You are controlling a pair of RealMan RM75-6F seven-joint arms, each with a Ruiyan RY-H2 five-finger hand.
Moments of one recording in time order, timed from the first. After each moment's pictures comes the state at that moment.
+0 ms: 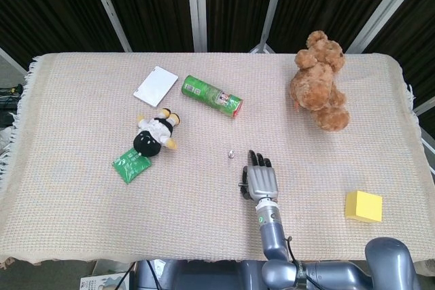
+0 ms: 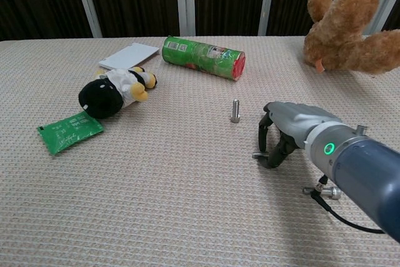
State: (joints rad) left arm 0.03 -0.88 -0.07 -1.75 1.34 1.49 -0.19; right arm 0.72 -1.88 0.27 -1.69 -0.56 1.40 -0.87
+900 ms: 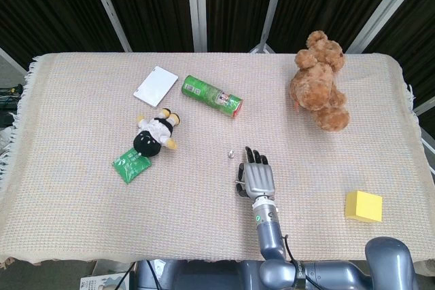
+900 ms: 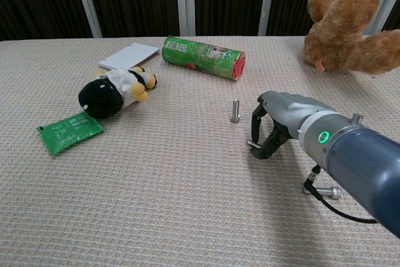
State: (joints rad) left arm 0.03 -0.88 -0.07 -1.75 1.34 1.48 -0.19; right arm 0.73 -1.89 0.31 -1.73 -0.57 1.42 -0.89
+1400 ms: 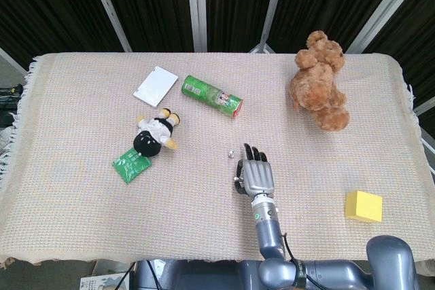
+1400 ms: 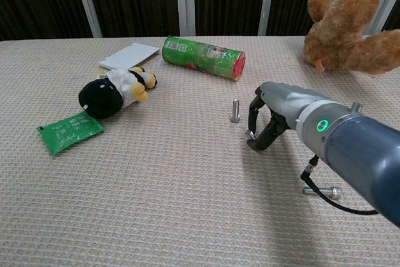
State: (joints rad) left arm 0.03 -0.87 -0.07 -1.76 1.33 1.48 -0.19; right arm 0.74 -1.87 0.34 -1.76 -0.56 1.43 -0.90
